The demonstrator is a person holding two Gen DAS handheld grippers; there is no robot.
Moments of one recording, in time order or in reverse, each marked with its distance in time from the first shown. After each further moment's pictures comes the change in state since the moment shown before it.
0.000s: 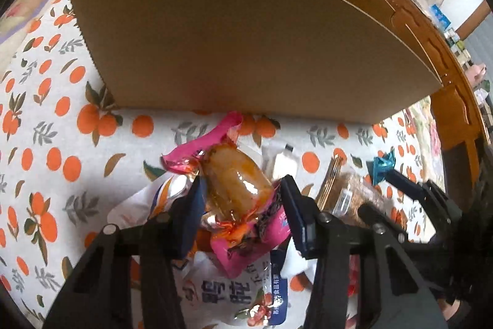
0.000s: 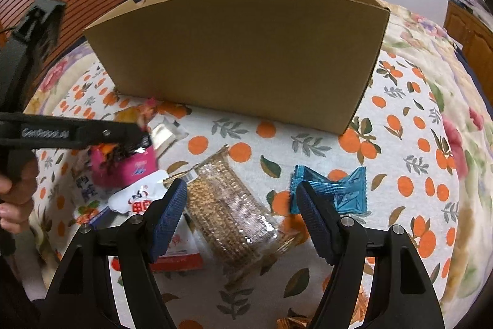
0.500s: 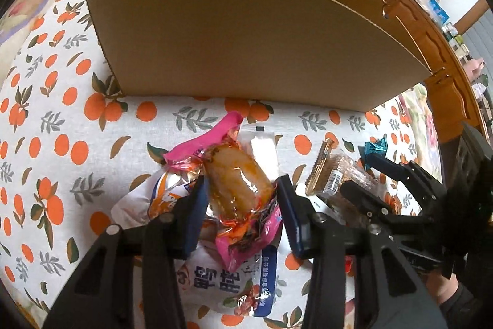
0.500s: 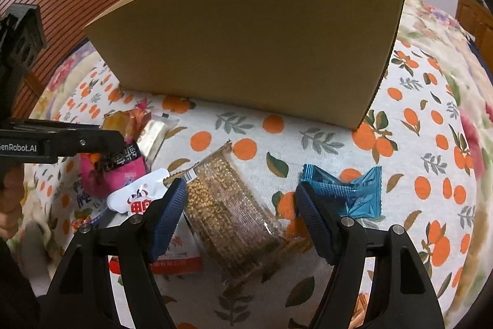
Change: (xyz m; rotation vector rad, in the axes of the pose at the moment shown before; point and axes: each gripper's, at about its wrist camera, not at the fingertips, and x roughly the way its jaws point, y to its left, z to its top) left arm -0.014 -0.005 -0.008 0.010 0.025 -0.005; right arm 0.013 -0.006 0.003 0.002 0.037 0.082
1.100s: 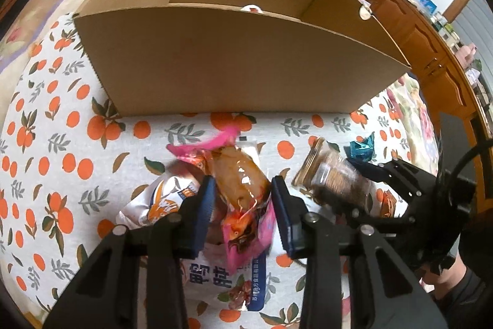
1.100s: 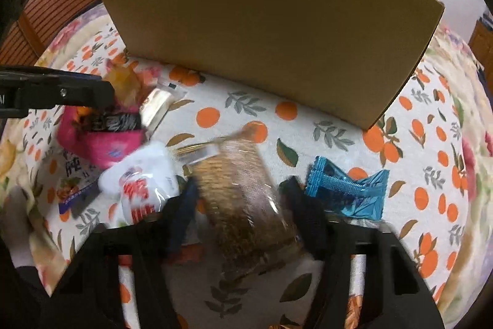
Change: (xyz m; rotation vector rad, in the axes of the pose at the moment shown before) left arm -0.019 -0.013 0.000 0.080 -0.042 0.003; right arm 0.010 0.013 -0.003 -0.136 0.075 -0.046
